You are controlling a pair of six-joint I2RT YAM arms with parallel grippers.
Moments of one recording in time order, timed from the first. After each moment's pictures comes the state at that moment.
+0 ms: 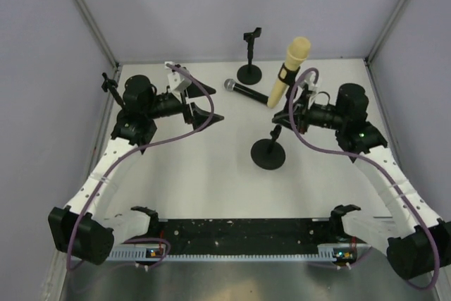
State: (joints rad) left arm -0.29 1.14 1.06 0.07 0.99 0.01; right arm 0.22 0.98 0.95 -0.17 -0.87 -0.04
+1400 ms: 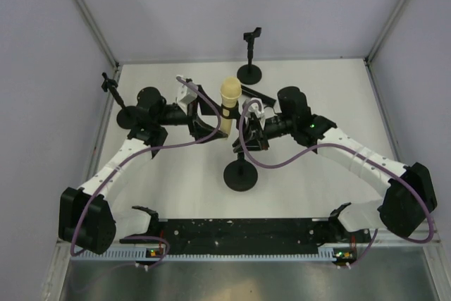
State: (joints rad) left arm -0.33 1.22 0.87 0.45 1.25 -0.21; right arm 0.66 1.34 1.04 -0.15 -1.05 -0.33
